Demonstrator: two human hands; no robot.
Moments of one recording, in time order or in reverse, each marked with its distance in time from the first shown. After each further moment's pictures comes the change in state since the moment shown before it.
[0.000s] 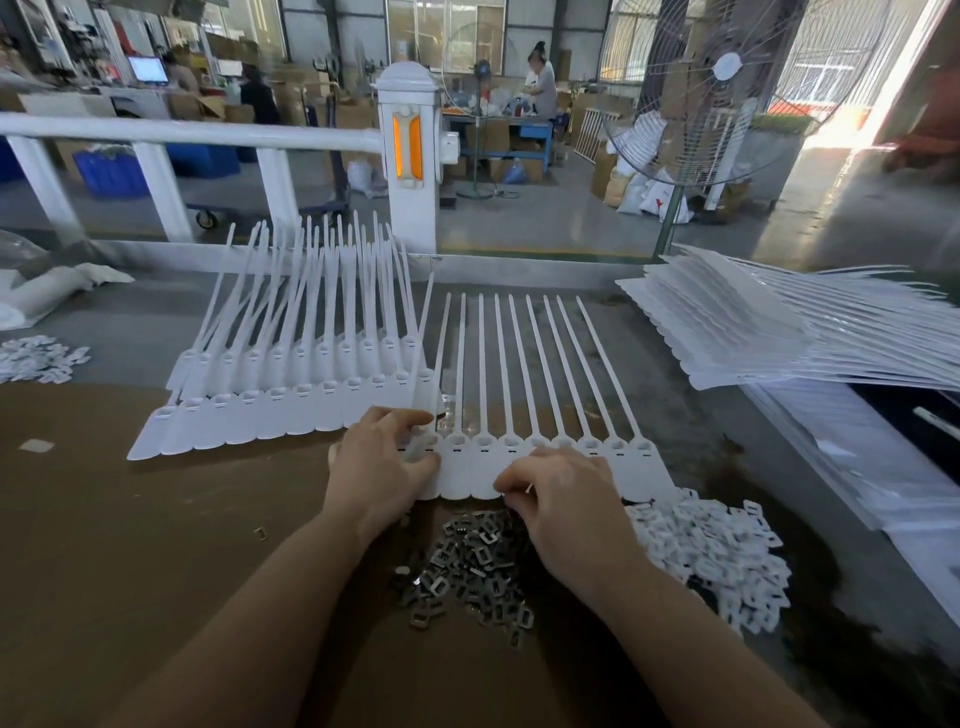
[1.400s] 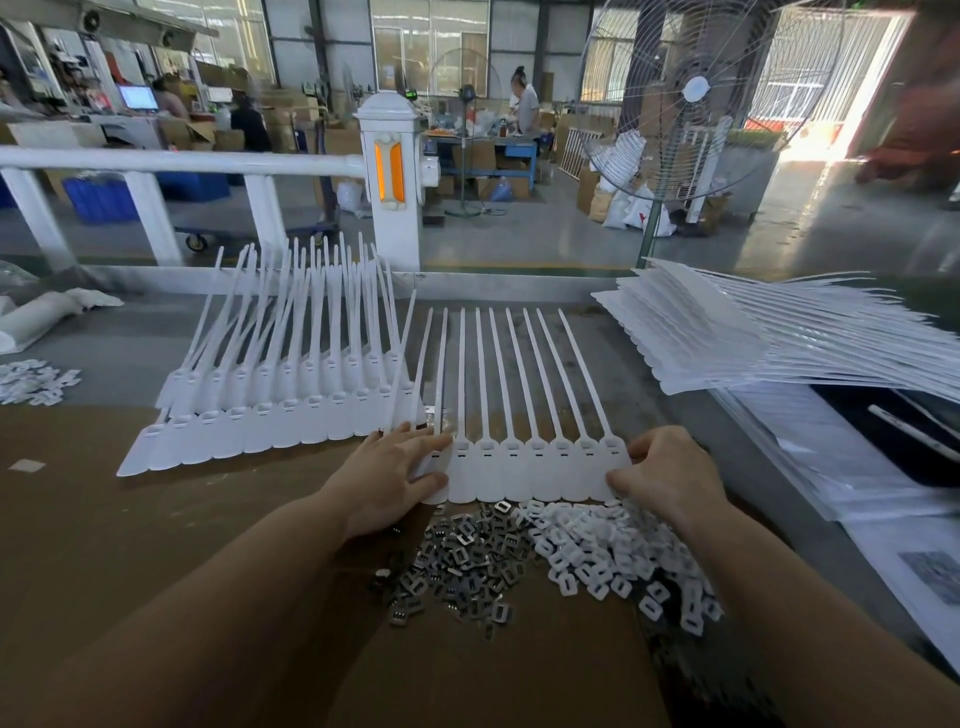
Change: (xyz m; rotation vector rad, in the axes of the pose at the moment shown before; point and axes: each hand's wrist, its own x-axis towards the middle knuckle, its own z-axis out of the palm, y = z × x) left_hand 0.005 0.016 -0.006 0.332 -0.471 0.232; right_hand 0.009 0.085 -0.051 0.017 -0.059 0.704
